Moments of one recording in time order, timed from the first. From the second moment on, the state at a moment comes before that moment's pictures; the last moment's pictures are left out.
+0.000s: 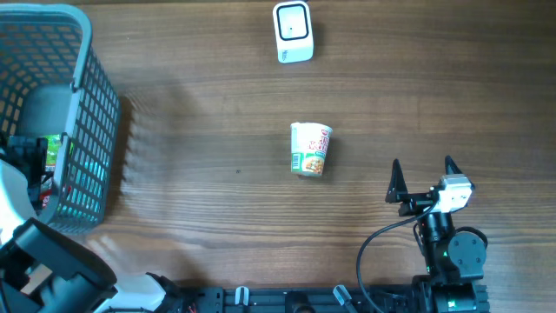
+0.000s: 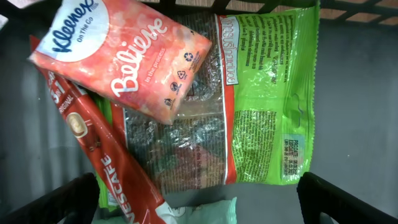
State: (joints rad) left arm 0.79 1.65 1.17 -0.66 -0.08 -0.75; right arm 0.06 0.02 0.01 0.00 -0.01 0.02
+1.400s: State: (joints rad) left arm 0.79 1.77 1.09 -0.48 -0.09 -0.74; right arm 0.06 0.02 0.01 0.00 -0.01 0.02
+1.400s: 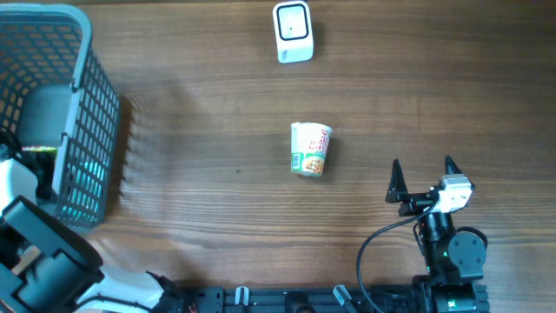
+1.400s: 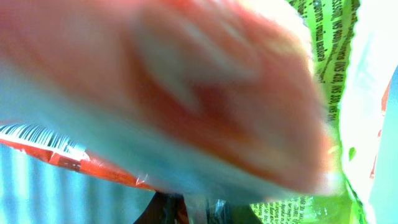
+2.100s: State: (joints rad) left arm -0.07 1.10 1.32 -0.84 0.09 -0.68; right arm 0.06 0.02 0.01 0.00 -0.02 0.02
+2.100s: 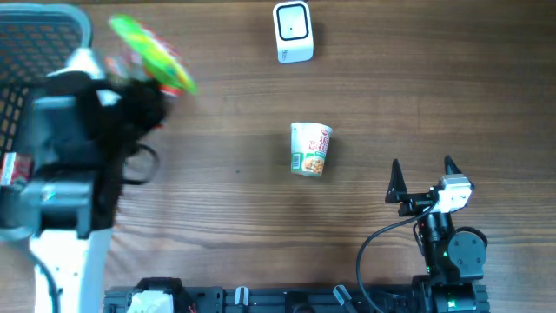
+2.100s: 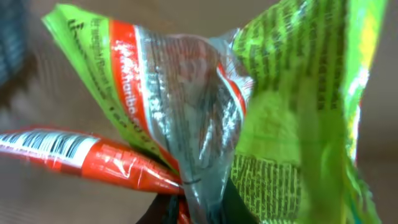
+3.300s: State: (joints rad) left arm 0.21 1.50 1.86 -1.22 -0.24 -0.53; right arm 0.06 0.02 0.01 0.00 -0.02 0.02
